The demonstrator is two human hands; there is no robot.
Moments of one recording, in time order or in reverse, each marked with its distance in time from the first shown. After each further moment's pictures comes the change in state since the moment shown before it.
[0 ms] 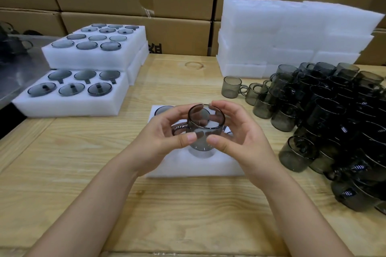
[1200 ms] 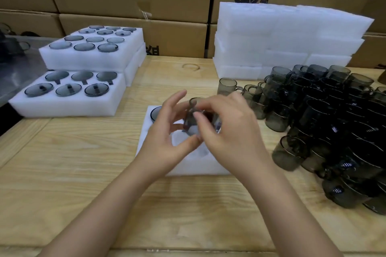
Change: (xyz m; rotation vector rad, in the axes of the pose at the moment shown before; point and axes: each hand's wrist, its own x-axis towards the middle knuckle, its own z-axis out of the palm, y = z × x) left_hand -0.008 0.002 0.029 0.351 0.225 0.219; right_hand 0.009 -0.037 0.028 -0.975 0.255 -0.385
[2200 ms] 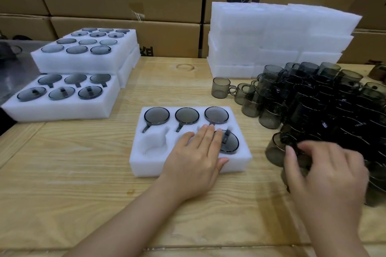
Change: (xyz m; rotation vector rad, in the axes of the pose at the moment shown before) left_hand -0.012 -0.028 0.054 1.357 -0.077 0.551; right_hand -0.099 0.077 -0.069 -0.712 0.282 0.295
